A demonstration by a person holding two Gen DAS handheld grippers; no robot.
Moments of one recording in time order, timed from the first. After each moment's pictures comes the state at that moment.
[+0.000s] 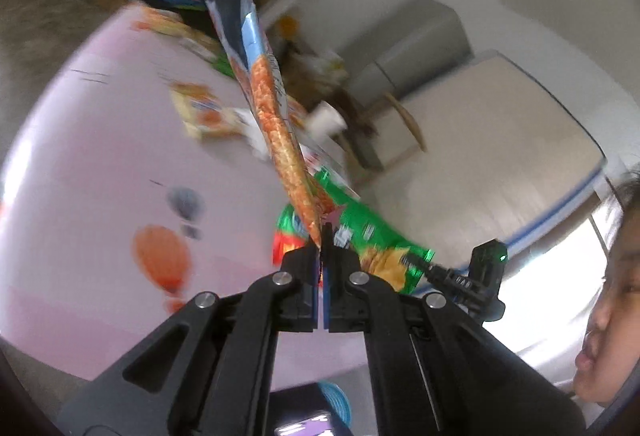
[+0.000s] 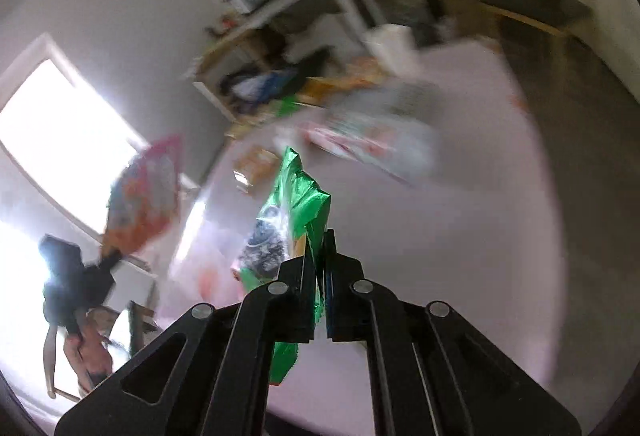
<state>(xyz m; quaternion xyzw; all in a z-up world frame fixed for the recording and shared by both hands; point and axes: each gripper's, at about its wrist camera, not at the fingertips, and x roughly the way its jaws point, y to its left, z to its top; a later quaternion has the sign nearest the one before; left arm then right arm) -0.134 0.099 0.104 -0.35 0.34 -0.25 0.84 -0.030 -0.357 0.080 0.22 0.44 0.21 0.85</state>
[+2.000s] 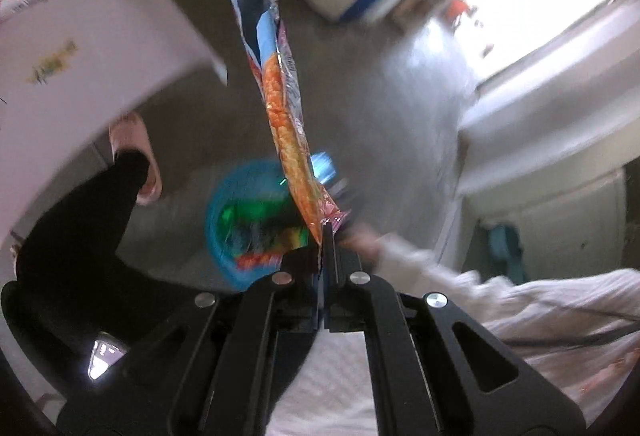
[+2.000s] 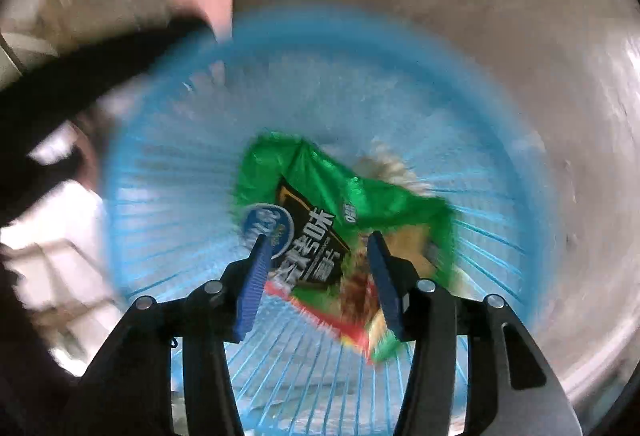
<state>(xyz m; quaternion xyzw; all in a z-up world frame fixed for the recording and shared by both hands) -0.290 -0.276 0.034 0.05 0.60 -0.45 0.66 -0.246 -0.486 -0.301 0.22 0.68 -0.03 0.70</state>
